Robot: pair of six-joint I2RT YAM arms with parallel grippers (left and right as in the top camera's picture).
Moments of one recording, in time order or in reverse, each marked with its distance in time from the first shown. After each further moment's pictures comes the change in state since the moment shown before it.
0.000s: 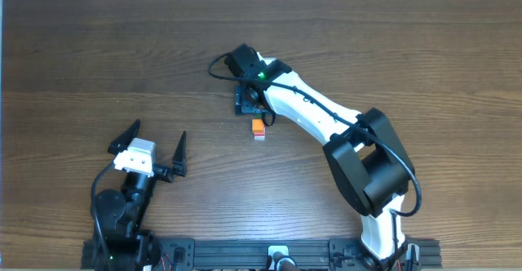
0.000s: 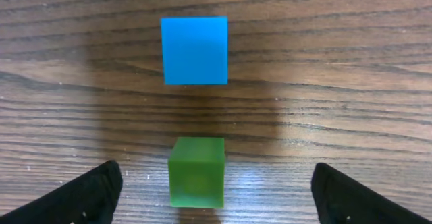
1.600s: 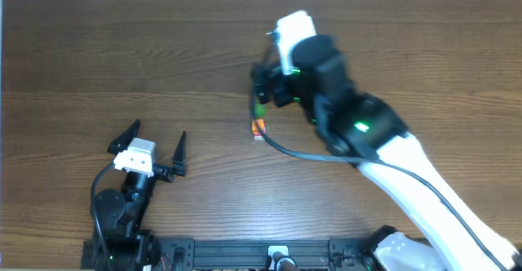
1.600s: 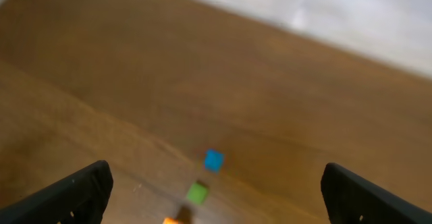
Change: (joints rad) left arm 0.000 0.000 0.000 0.000 0.000 0.000; right arm -0.004 -0.690 -0.139 0.166 0.045 -0.520
